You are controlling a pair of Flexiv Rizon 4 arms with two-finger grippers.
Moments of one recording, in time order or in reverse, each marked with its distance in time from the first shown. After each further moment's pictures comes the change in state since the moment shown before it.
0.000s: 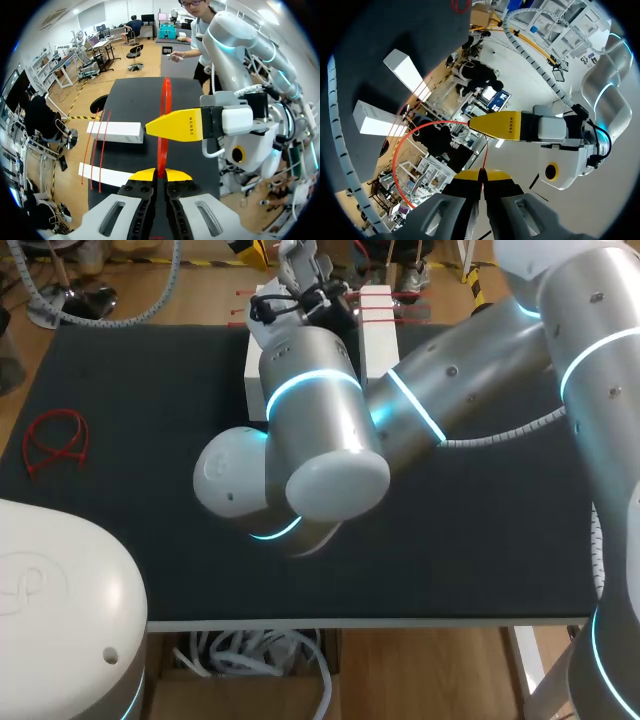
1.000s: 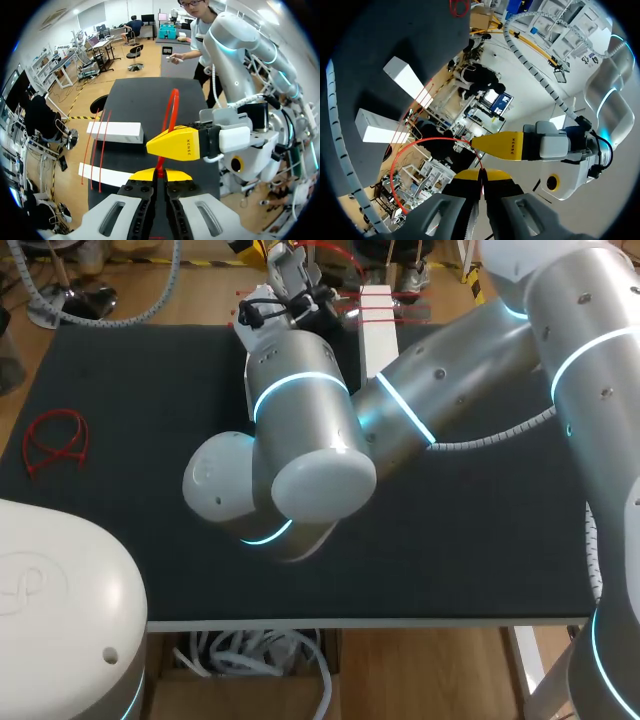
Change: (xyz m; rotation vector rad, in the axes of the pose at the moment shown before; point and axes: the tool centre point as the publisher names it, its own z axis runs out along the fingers) left arm 0.000 0.000 0.000 0.001 0.000 0.000; right arm 0.004 0.018 0.003 -0.020 0.028 0.013
